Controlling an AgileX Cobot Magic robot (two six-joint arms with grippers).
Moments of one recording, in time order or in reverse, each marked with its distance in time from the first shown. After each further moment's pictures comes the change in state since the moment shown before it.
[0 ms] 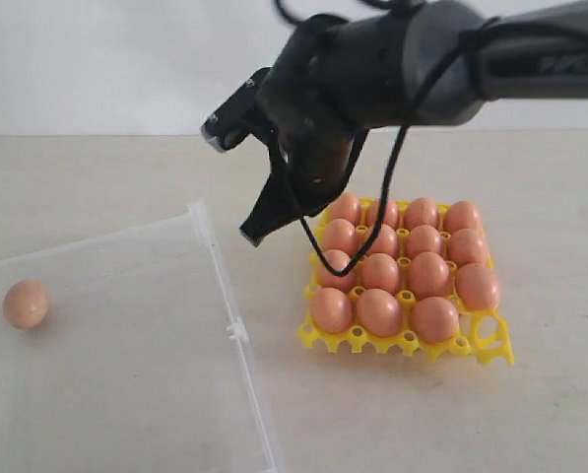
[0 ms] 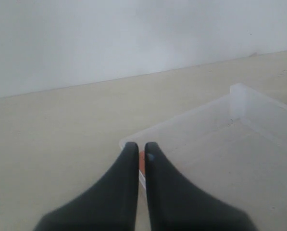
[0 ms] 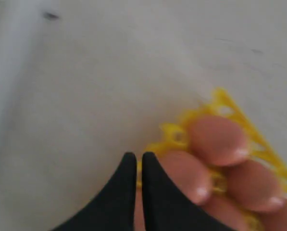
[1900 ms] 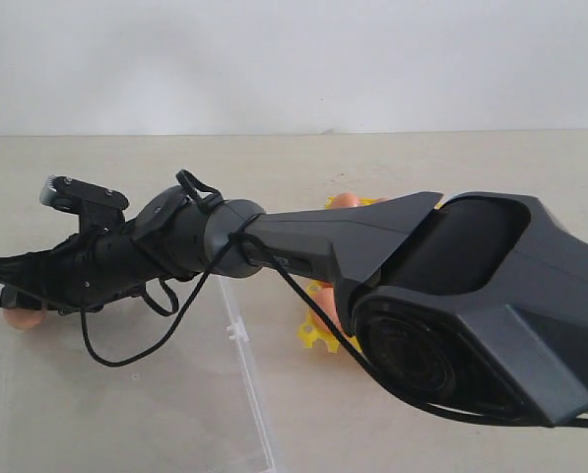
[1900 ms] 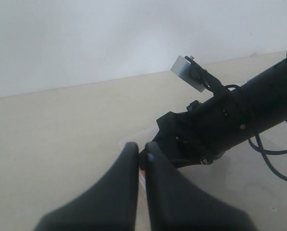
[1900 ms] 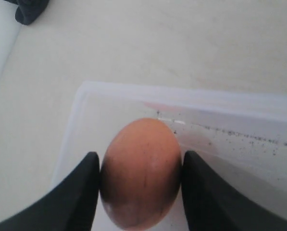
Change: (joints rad) left arm 0.000 0.000 0.000 0.000 0.000 0.000; right arm 0.149 0.633 -0.544 1.639 -0.337 -0.663
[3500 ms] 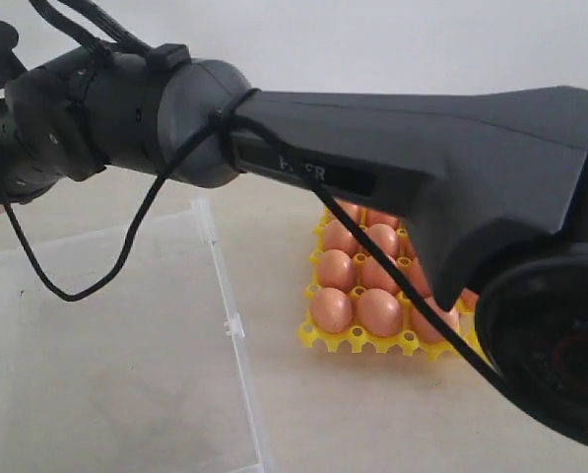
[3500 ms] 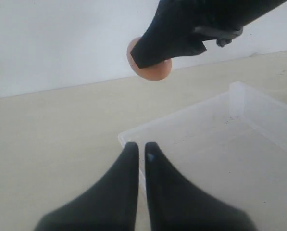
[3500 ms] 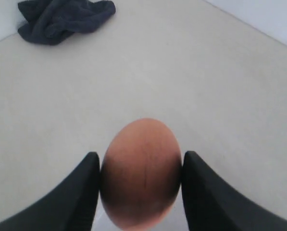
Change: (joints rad) left arm 0.000 0.000 0.000 0.000 0.000 0.000; right arm 0.115 -0.321 0.006 -1.291 -0.024 0.680
